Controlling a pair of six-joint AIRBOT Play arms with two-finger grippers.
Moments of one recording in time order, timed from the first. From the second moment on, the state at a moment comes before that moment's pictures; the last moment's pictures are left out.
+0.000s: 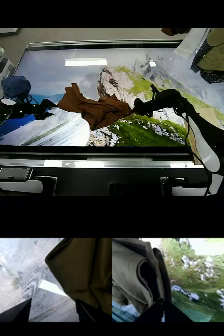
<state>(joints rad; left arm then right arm) 0.35 -1.58 1.08 0.79 -0.97 -1.41 0.09 -1.59 1.16 2.39 -1.05 -1.64</state>
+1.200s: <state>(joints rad) 0.28 -1.26 1.31 0.61 -0.85 -1.39 0.08 -1.05 1.27 1.98 -1.04 -1.47</state>
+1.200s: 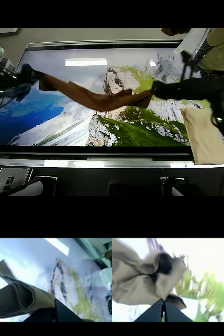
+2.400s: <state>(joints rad) 0.17 -1.23 1.22 0.95 -0.93 -1.70 0.08 -1.32 1.60 1.75 -1.15 -1.12</state>
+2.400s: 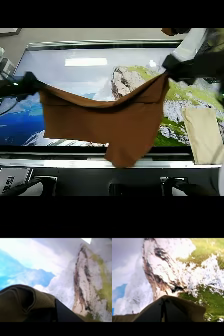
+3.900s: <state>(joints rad) 0.62 -1.27 1.28 0.96 -1.21 -1.54 -0.42 -1.31 0.65 2.38 -1.22 -1.96</state>
